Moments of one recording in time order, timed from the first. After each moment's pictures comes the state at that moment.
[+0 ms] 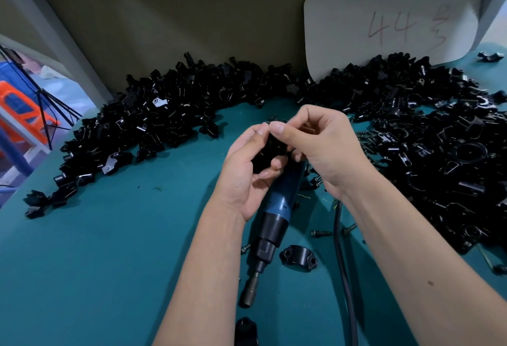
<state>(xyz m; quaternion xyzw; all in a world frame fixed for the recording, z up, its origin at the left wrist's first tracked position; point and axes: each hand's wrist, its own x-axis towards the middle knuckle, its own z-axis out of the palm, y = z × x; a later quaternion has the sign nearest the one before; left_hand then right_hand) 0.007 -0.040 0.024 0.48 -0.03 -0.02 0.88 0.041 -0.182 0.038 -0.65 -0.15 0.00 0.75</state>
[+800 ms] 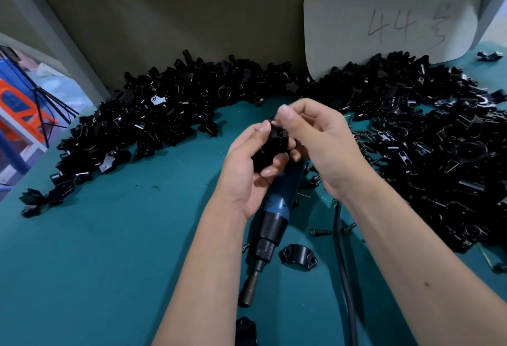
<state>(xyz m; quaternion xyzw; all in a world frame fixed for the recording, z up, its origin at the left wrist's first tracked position) 0.008 -0.042 0.024 0.47 -0.02 -0.02 0.88 0.039 -0.182 0.037 -0.65 -0.19 0.00 0.74</state>
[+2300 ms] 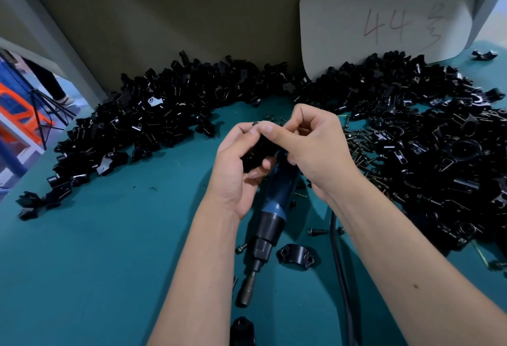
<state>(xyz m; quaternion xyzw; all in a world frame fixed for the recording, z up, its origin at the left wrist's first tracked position) 0.006 -0.035 0.024 0.53 0.02 0.03 0.85 0.036 -0.168 0.036 -0.66 -0.12 -0.03 0.74</state>
